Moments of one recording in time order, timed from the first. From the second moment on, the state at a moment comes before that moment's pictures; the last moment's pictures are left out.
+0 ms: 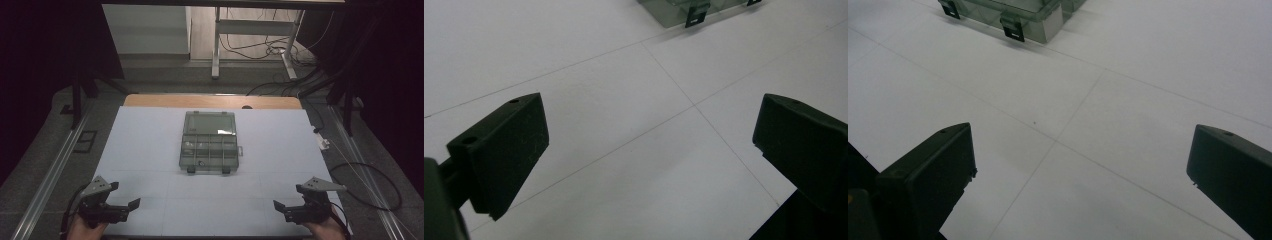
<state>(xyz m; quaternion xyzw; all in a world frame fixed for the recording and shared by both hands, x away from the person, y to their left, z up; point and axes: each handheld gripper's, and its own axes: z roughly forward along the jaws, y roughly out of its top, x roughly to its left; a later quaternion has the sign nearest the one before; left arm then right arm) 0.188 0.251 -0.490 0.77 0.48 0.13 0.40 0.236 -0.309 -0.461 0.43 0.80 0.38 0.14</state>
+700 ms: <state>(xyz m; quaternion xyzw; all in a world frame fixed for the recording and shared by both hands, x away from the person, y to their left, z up) 0.190 0.252 -0.489 0.77 0.48 0.12 0.40 0.232 -0.313 -0.466 0.44 0.80 0.38 0.14</state>
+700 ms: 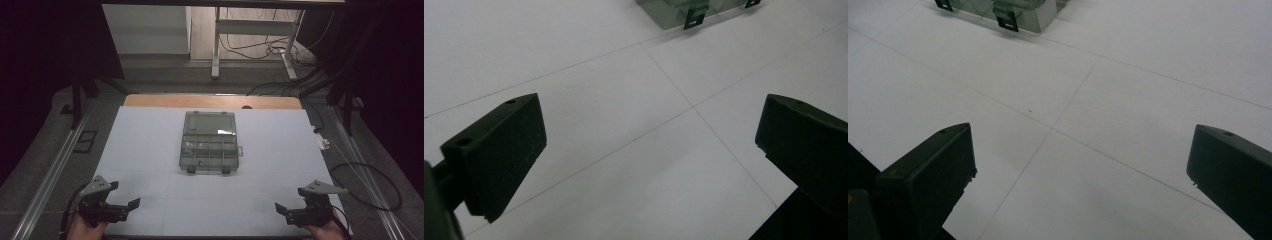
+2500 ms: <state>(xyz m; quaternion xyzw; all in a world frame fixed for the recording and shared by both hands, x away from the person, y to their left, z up) 0.260 0.210 -0.475 0.79 0.44 0.12 0.42 0.292 -0.270 -0.448 0.40 0.81 0.41 0.12</state>
